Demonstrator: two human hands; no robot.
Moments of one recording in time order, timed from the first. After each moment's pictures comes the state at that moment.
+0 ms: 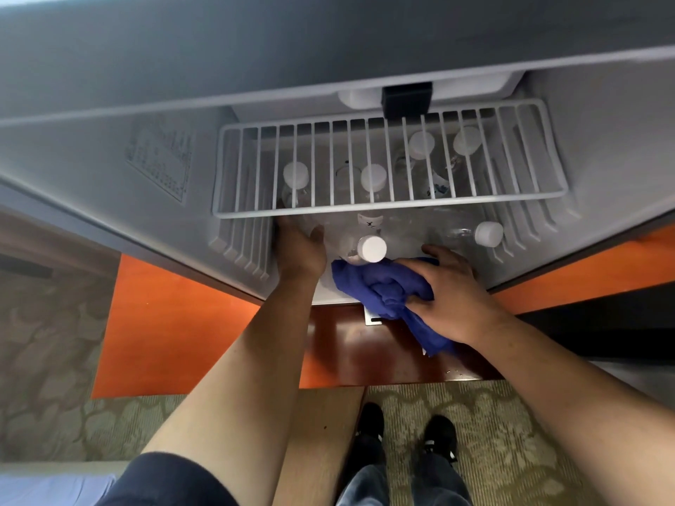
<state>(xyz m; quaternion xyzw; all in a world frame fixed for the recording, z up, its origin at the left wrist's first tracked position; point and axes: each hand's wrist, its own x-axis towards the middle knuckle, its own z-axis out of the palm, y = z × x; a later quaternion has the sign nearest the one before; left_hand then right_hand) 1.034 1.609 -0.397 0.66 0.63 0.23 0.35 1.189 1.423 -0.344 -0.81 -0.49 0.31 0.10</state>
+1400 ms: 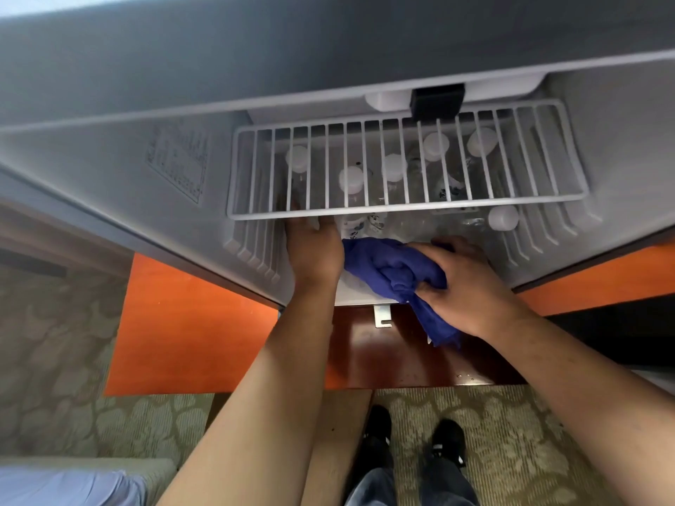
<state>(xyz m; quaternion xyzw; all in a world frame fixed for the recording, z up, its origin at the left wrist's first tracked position) 1.045 1.587 -0.349 0.55 0.62 0.35 0.44 1.194 1.433 -0.341 -0.80 -0.50 0.27 0.19</state>
